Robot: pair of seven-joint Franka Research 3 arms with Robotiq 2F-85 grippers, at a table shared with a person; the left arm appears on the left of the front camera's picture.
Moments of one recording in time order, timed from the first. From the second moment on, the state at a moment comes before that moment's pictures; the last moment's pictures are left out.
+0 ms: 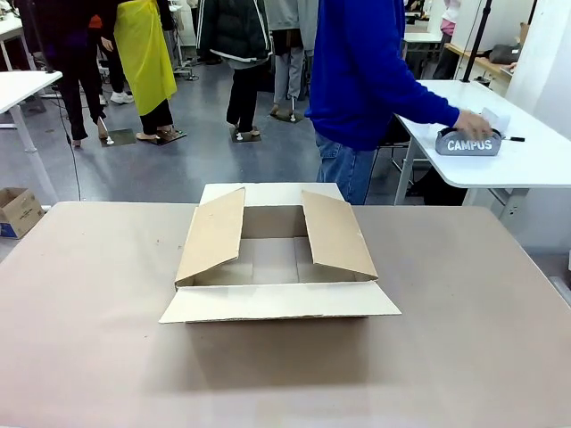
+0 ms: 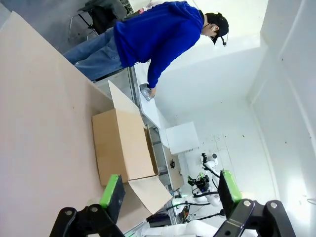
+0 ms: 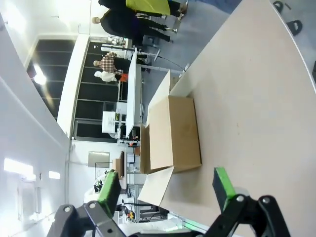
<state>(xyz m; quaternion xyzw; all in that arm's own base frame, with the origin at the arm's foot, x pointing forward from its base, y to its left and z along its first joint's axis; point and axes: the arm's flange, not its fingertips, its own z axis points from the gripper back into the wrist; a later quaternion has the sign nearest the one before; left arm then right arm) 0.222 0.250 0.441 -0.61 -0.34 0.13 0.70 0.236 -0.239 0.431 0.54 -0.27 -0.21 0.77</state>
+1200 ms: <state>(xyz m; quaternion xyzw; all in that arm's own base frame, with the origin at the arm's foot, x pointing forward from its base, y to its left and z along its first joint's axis) 0.338 0.008 0.514 -0.40 -0.23 -0.06 0.88 0.337 0.110 0.501 0.25 -0.23 0.10 0.94</state>
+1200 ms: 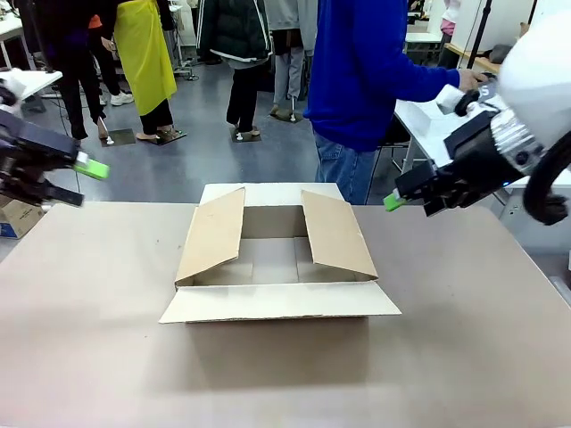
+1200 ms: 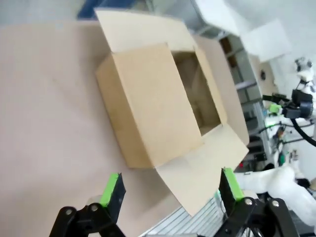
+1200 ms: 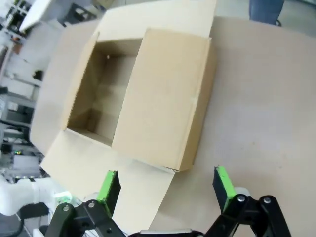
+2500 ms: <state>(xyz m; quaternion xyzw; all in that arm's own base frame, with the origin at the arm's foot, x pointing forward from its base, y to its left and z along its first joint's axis) 0.451 -0.287 0.479 -0.07 -0.10 -0.02 0.99 0.311 0.291 0.441 0.14 -0.27 0.13 0.94</state>
